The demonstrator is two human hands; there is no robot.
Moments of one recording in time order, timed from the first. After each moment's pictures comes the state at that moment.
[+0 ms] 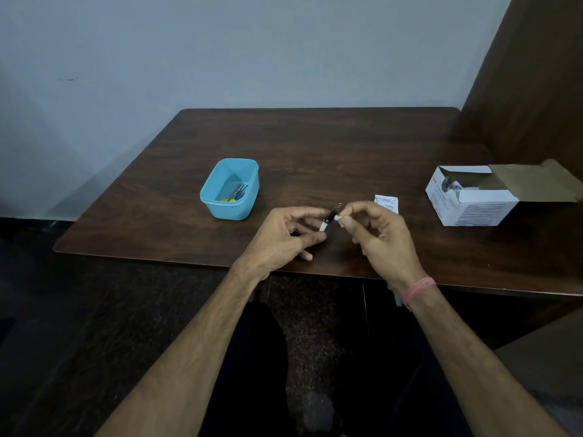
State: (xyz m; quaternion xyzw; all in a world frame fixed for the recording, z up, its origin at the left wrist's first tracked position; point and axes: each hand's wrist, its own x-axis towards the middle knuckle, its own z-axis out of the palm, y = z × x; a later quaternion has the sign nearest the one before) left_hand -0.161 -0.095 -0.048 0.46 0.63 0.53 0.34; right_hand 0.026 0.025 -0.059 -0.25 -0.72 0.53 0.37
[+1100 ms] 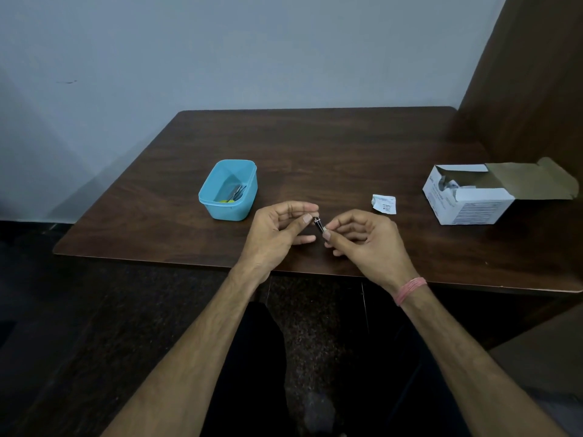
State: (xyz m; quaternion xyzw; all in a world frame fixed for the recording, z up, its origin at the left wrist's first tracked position) left_hand -0.159 -0.096 -0.054 0.37 0.59 0.64 0.32; right_hand 0.023 0.006 -0.049 -0.26 -0.72 0.56 0.32
